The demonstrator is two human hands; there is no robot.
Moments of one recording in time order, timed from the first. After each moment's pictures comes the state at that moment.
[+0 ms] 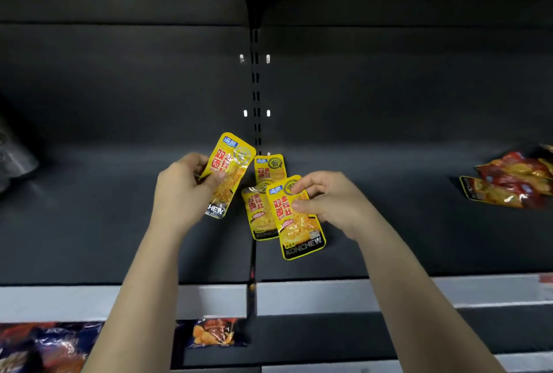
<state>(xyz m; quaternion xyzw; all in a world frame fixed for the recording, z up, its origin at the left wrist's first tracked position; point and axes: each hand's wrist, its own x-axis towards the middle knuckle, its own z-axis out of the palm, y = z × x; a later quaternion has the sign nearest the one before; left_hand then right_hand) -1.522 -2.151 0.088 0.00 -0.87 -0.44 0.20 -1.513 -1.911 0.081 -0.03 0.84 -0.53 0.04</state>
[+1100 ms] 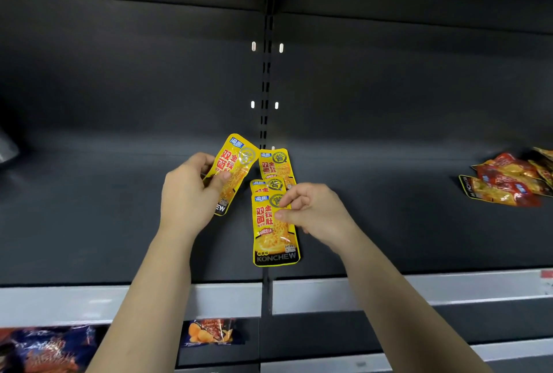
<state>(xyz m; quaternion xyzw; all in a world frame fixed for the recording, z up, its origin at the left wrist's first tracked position) -1.537 -2.164 0.060 -0.02 -0.88 -0.42 0.23 -1.513 -1.956 0.054 -0.01 0.88 -0.48 0.02</state>
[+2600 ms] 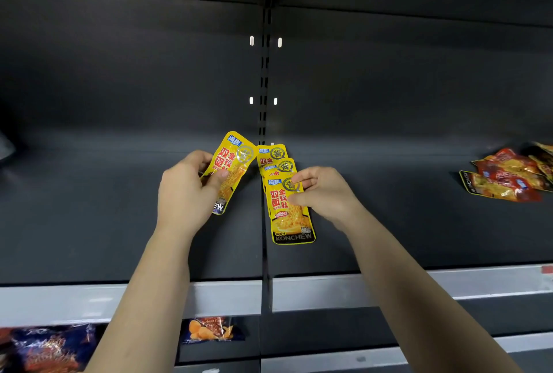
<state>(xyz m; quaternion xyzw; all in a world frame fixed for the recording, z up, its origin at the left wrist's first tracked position) -1.536 -2.165 0.059 -0.02 -0.88 -0.42 0.23 -1.544 -1.940 0.053 0.03 0.87 -0.49 0.00</state>
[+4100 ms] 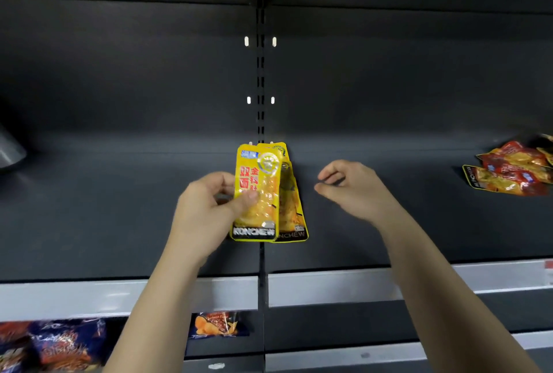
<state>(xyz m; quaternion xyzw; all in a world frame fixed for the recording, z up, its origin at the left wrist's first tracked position) -1.492 -2.140 0.065 -0.05 -0.80 -0.59 0.09 -1.523 -1.897 0.069 0.01 0.92 -0.38 -0.07</state>
